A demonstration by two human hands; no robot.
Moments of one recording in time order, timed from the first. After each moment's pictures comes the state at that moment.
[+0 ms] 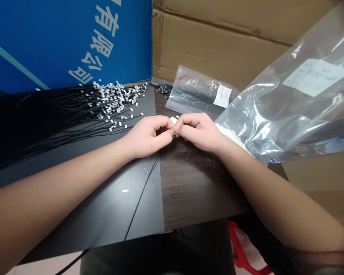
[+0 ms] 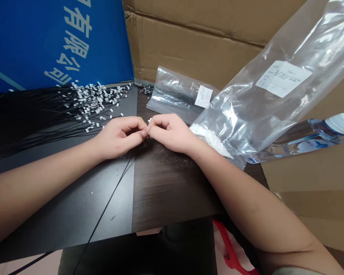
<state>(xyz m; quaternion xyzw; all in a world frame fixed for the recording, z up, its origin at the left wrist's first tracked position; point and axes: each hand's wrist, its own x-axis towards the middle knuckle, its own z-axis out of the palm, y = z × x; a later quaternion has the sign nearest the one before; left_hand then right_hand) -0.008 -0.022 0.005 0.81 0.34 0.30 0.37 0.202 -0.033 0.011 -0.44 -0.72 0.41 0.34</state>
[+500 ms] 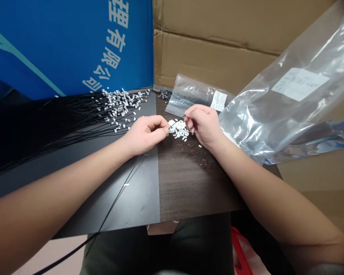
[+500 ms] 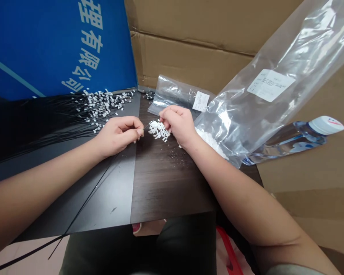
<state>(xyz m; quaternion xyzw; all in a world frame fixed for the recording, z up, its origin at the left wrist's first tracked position) -0.008 -0.032 0.018 0.73 0.40 0.34 0.43 0.209 -0.012 -0.001 -0.45 -0.53 0.48 0.54</state>
